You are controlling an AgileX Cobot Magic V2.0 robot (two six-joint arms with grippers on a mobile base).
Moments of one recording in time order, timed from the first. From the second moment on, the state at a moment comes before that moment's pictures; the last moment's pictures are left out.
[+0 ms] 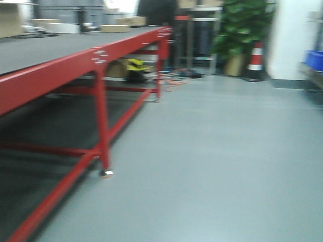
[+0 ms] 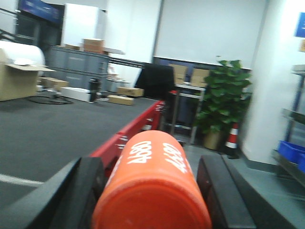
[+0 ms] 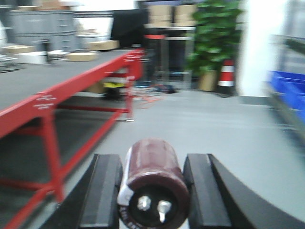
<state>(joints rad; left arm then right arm) 0.07 0.22 -0.51 -0.07 0.17 -0.05 0.07 0.42 -0.62 -0.03 0.29 0.12</state>
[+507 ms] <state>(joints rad) 0.07 0.22 -0.51 -0.07 0.17 -0.05 0.07 0.42 -0.62 -0.03 0.29 0.12</state>
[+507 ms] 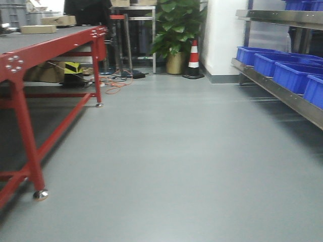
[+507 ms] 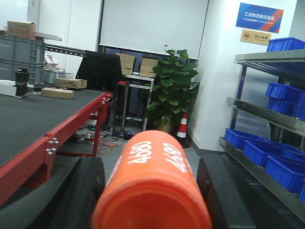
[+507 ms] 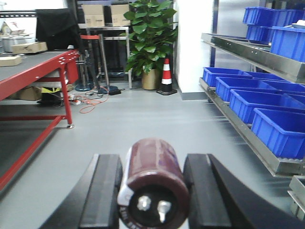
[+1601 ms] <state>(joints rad) 0.07 0.22 -0.51 -0.07 0.17 -0.05 0.07 0.42 -0.62 -0.03 0.29 0.12</state>
